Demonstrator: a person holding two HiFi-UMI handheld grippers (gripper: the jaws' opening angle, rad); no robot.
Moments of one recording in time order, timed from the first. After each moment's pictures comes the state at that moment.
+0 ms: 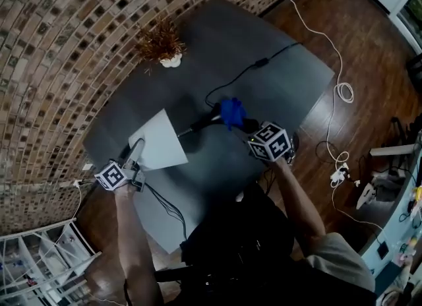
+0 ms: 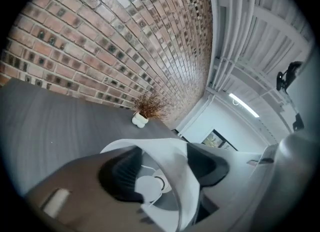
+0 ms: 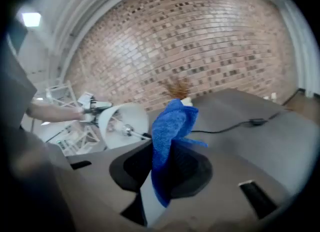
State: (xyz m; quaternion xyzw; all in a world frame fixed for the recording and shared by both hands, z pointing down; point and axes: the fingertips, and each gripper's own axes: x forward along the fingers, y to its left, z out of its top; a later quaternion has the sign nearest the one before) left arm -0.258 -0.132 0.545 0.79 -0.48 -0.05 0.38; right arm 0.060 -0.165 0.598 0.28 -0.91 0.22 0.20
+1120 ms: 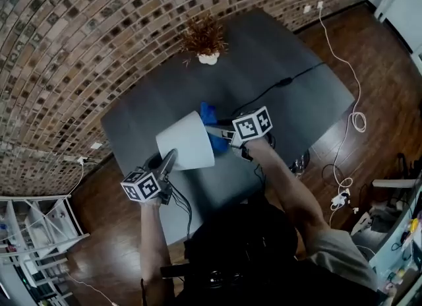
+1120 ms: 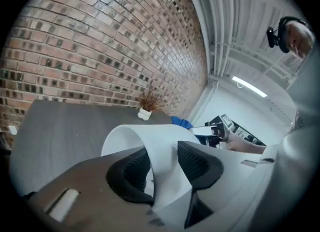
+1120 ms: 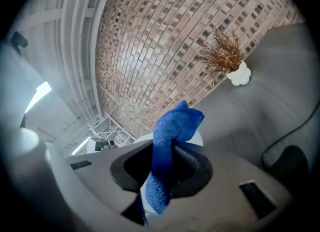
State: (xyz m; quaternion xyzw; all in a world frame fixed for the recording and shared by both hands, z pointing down) left arm -0.241 -0.039 0.544 0.77 -0.54 0.03 0.34; right arm -0.132 -0.134 0.553 0.03 -0.90 0.42 0.11
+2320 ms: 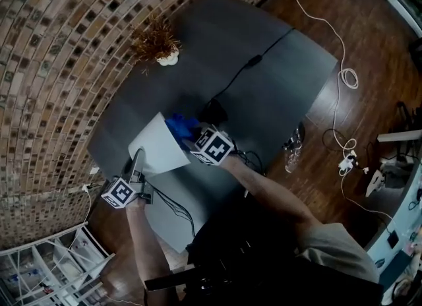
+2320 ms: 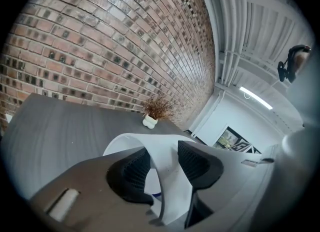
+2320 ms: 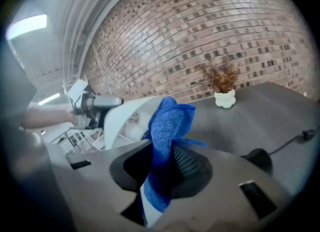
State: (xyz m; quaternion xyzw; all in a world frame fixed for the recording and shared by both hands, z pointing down) left arm -0.270 -0.103 0.539 0.75 -0.56 -0.01 0.36; right arm -0.122 -0.140 0.611 0.17 -0.93 0.22 0.23
